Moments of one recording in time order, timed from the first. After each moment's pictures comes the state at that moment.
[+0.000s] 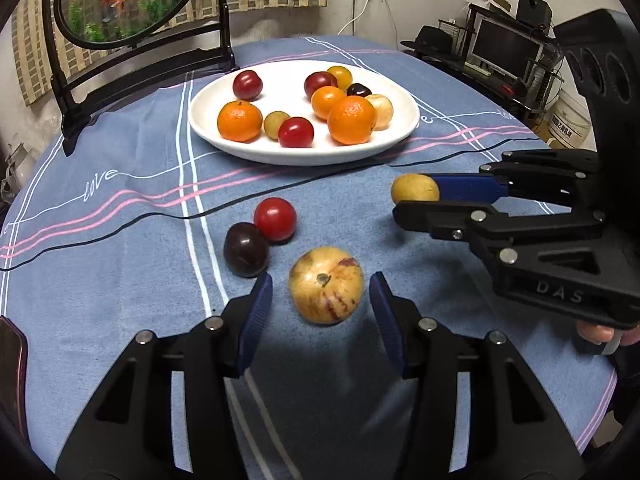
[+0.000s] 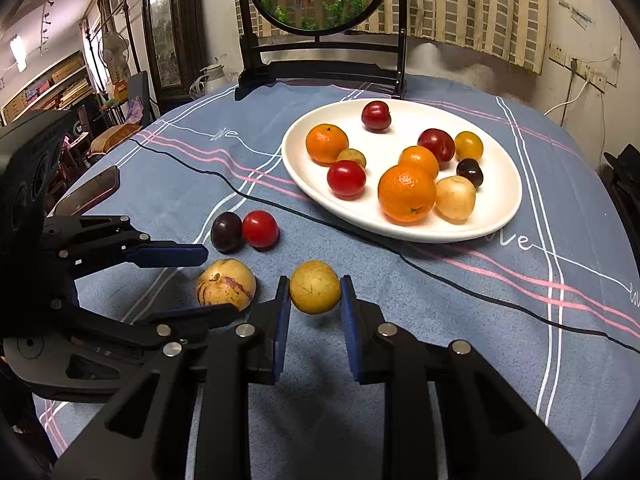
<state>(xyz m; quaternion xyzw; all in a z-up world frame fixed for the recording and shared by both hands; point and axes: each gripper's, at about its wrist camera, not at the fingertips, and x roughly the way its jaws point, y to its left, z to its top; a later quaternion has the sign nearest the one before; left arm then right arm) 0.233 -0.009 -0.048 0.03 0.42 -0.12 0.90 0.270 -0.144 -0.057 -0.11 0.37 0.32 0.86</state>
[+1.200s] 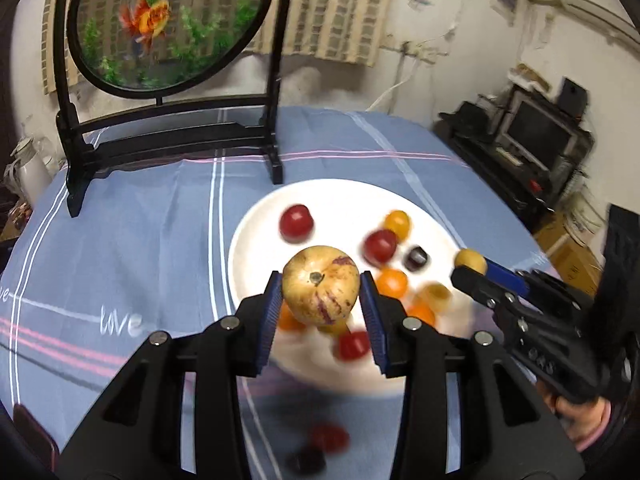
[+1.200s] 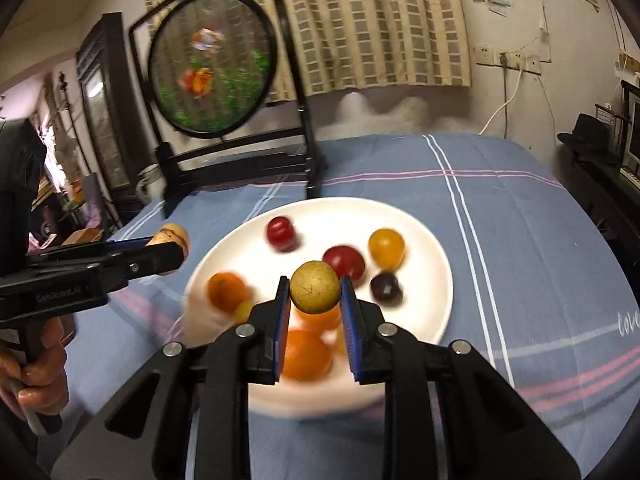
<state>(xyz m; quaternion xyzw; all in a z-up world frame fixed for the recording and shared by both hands) 0.383 0.027 0.027 -0.06 0.38 -0.07 0.92 0.378 -0.171 -0.019 0.02 0.30 0.23 0.92</state>
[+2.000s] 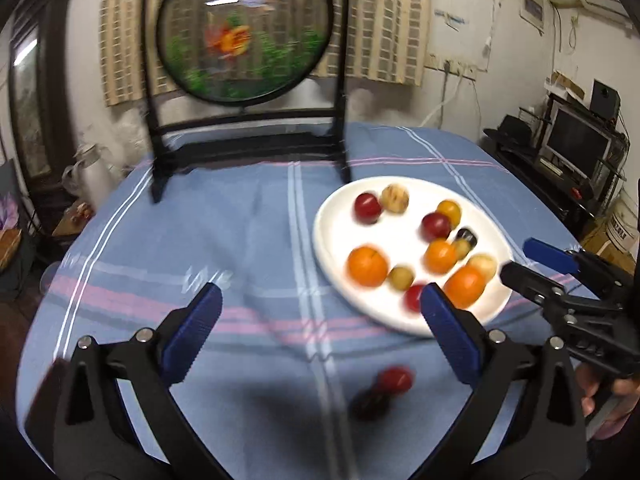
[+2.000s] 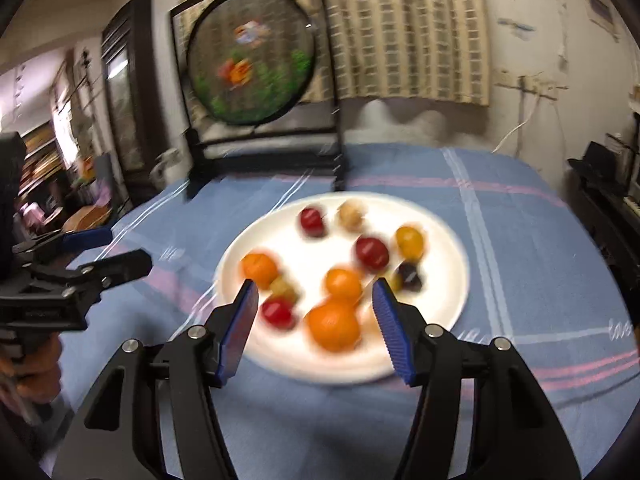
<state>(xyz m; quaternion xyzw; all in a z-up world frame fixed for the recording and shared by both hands) 0.274 0.062 0.020 -0.04 0.32 0.03 0.95 0.318 -0.156 -0.018 -0.03 0.29 0.27 0.92</state>
